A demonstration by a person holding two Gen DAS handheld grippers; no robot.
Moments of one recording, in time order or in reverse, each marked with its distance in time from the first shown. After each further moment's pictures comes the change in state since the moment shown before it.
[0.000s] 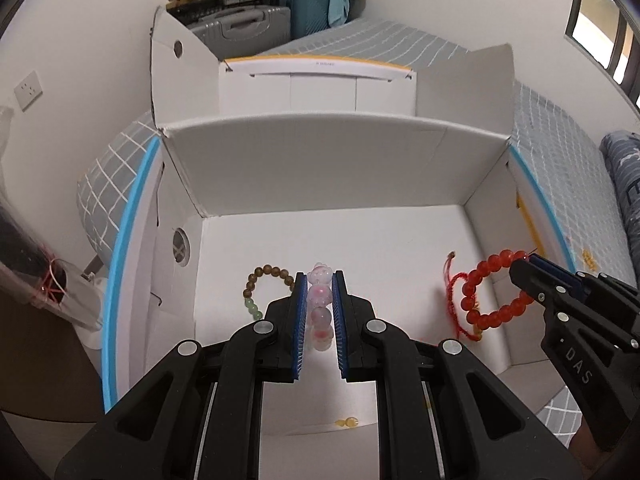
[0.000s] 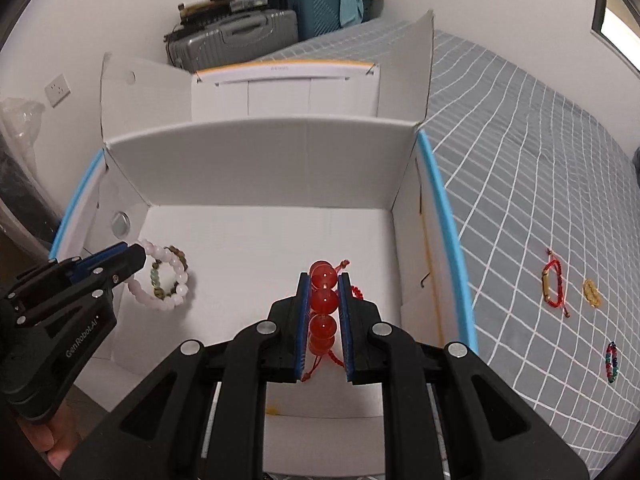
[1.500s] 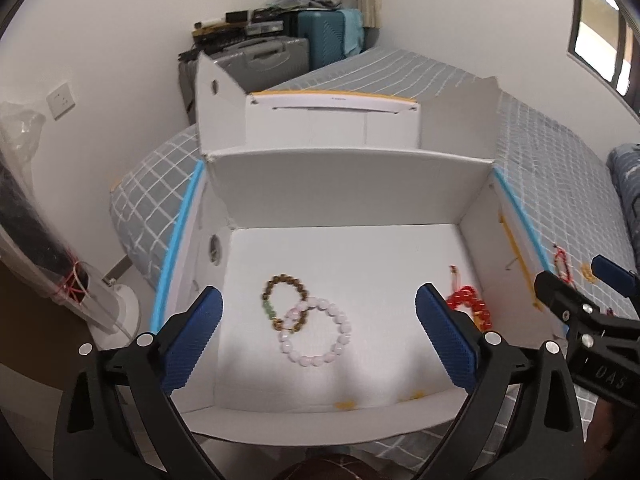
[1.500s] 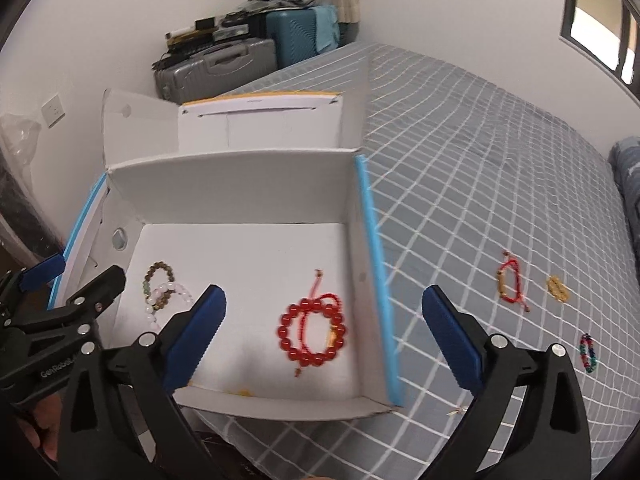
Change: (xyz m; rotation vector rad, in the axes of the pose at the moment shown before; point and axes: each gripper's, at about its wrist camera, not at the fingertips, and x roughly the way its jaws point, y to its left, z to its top) left arm -0.055 -0.013 -0.014 -0.022 -0.115 0.054; right arm -0.064 -0.043 -0.013 0.051 -0.108 -0.065
